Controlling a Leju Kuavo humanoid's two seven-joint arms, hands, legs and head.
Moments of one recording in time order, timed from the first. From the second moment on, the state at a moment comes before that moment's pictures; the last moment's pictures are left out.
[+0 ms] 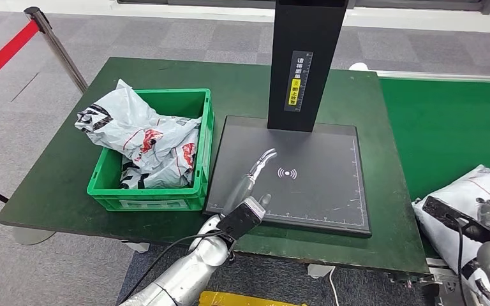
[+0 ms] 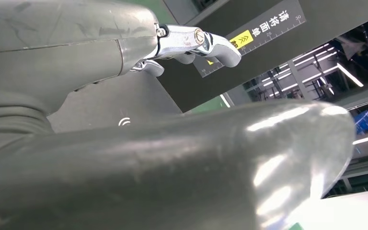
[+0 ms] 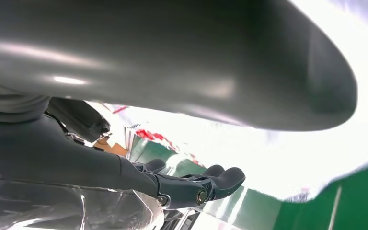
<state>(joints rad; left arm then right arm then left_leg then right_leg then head) -0.42 -0.30 -0.52 -0.84 -0.36 0.21 -0.46 -0.39 -0.55 0.10 -0.80 1.14 0.21 0.00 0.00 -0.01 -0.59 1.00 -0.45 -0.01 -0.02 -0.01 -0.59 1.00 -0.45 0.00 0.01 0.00</state>
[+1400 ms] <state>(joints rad) -0.42 -0.31 -0.52 -0.83 -0.35 0.19 -0.47 -0.54 -0.52 0.18 -0.58 1.27 0.19 0.02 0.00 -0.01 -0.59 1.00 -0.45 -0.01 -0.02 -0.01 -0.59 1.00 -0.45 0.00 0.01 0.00</state>
